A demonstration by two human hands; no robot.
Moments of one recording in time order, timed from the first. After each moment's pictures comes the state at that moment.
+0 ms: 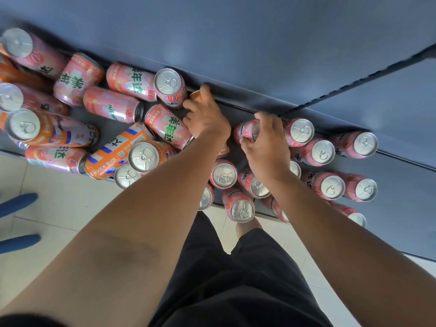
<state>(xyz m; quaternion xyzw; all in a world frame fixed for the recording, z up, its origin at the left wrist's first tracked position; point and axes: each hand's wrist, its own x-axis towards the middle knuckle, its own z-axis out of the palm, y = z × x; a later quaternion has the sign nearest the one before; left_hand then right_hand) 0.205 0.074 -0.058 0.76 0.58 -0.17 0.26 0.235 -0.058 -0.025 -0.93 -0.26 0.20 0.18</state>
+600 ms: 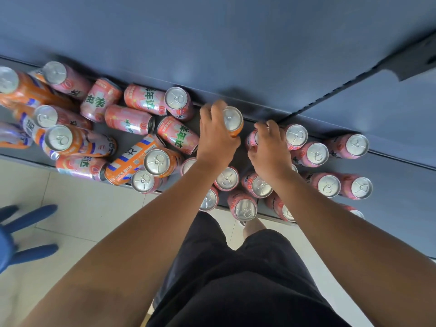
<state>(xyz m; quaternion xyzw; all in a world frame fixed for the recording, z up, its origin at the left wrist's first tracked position) 0.164 0.046 0.002 0.79 0.44 0.06 0.43 0.240 -0.067 -0.012 -0.92 -0.32 0.22 0.09</state>
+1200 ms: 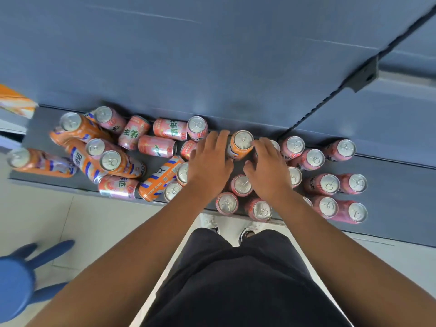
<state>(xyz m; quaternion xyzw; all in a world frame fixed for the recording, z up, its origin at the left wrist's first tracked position) 0.083 0.073 0.076 0.93 0.28 -0.03 0.24 0.172 -0.056 0.073 -0.92 -0.30 0.19 0.18</state>
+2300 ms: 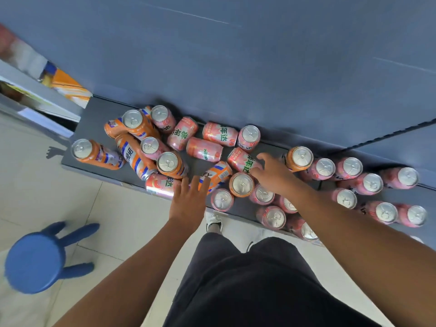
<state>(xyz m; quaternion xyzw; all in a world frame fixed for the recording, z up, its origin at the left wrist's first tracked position) -0.076 0.168 0.019 0.92 0.28 -0.27 0.06 0.144 0.066 0.045 -0.86 -0.23 0.43 0.15</state>
